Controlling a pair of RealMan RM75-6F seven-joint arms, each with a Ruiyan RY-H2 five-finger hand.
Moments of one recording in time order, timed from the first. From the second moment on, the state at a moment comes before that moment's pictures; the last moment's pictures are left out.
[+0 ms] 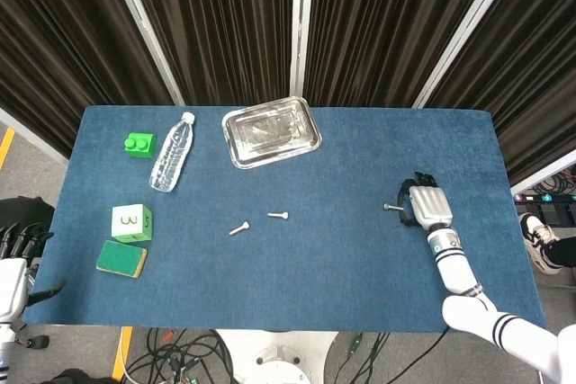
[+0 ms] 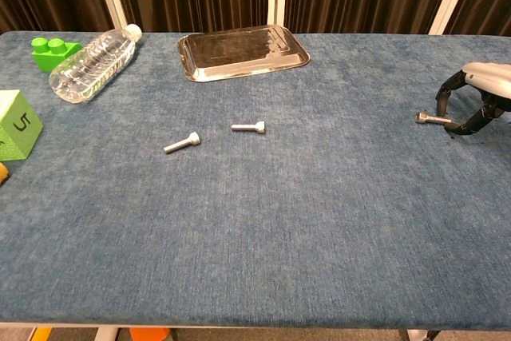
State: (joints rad) left arm 0.00 -1.19 -0.04 -1.54 1.46 1.54 0.03; right arm 0.61 -1.56 0.20 -1.14 -1.01 0.82 -0.19
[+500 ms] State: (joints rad) left arm 0.00 -1.19 -0.03 -1.53 1.46 1.55 0.02; right arm 0.62 -1.54 0.19 -1.17 -1.02 0.86 -0.26
